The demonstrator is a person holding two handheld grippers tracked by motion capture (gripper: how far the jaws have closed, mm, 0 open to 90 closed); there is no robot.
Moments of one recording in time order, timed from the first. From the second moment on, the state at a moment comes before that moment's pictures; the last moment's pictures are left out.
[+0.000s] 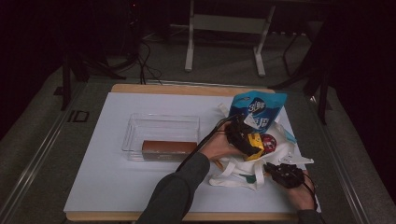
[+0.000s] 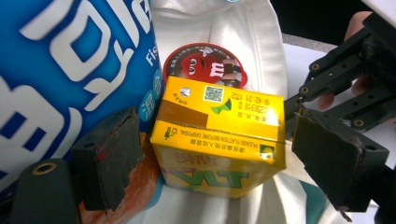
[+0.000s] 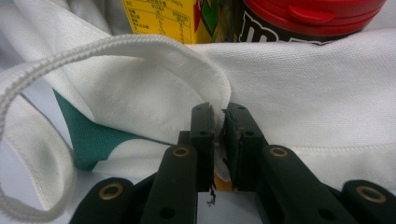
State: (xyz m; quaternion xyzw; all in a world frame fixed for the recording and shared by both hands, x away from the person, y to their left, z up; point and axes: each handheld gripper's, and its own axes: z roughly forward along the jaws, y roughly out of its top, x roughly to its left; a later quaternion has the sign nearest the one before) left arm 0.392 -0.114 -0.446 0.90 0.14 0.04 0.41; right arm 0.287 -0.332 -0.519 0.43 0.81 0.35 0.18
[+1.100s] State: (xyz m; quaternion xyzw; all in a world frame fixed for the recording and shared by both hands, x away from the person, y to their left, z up) left arm 0.388 -0.131 -0.467 0.92 0.13 0.06 0.35; right arm 0.287 -0.332 -0.519 0.43 0.81 0.35 0.18
